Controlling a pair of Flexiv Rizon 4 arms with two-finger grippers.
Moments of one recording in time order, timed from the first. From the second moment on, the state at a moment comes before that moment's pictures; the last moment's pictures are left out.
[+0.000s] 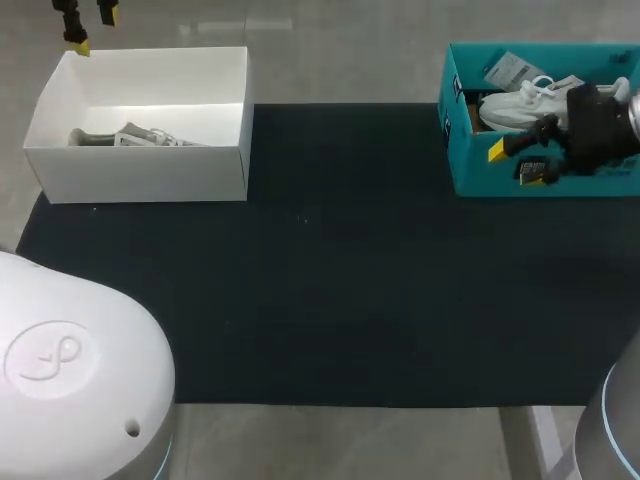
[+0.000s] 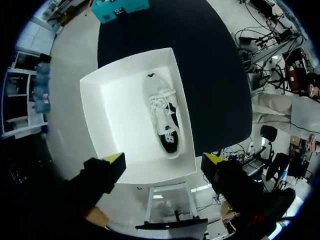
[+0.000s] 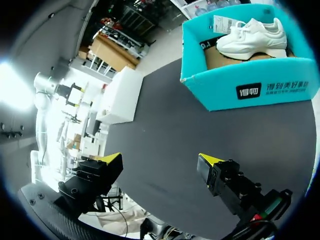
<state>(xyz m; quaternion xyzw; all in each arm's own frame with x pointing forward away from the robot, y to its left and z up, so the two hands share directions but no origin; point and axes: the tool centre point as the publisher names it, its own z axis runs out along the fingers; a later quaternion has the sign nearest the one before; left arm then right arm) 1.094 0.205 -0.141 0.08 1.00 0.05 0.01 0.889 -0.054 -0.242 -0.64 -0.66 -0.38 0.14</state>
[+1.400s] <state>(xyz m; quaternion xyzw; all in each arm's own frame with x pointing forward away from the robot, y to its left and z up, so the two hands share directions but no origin) 1.093 0.203 -0.142 0.03 1.00 0.05 0.01 1.022 -0.205 -0.193 -0.64 -0.74 -0.16 -0.07</state>
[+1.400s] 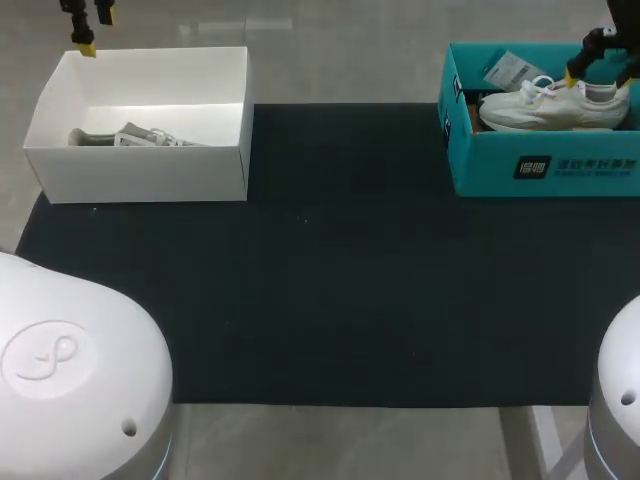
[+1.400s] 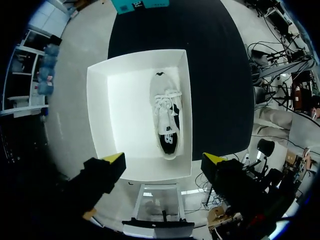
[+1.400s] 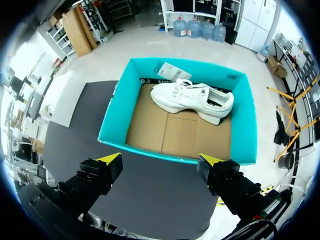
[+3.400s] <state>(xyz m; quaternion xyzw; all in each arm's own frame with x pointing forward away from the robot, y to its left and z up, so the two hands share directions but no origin) 1.093 0.203 -0.142 0.03 1.00 0.05 0.01 1.181 -0.349 -0.325 -0.80 -0.60 -0.01 -0.08</state>
